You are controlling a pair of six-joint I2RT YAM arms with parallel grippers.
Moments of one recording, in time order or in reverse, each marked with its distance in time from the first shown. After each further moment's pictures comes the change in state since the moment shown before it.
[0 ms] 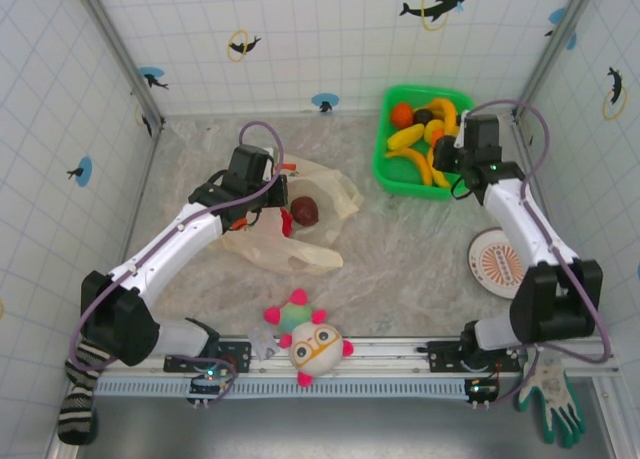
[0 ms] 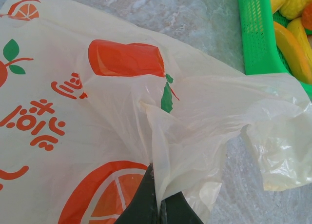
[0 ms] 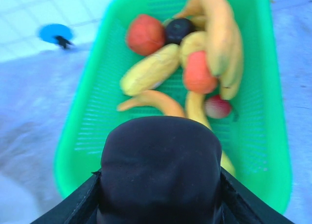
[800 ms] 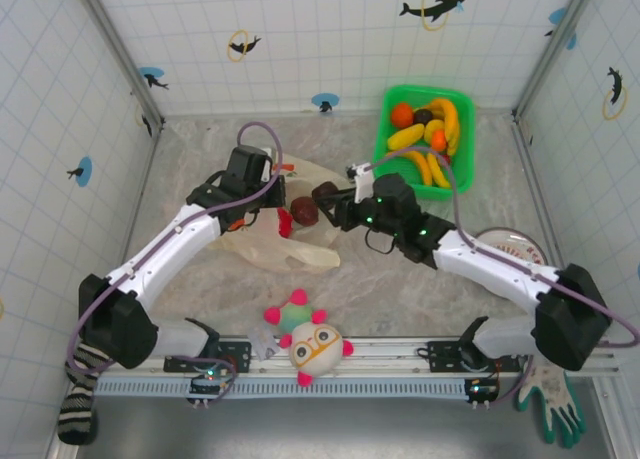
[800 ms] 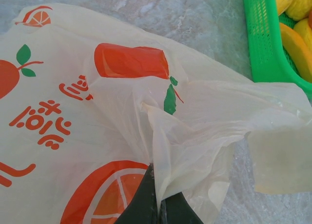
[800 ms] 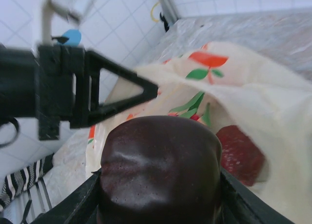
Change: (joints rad) left arm 0.000 -0.024 0.000 -0.019 -0.034 0.020; right arm 0.700 -0.013 -0.248 0.519 -0.102 0.202
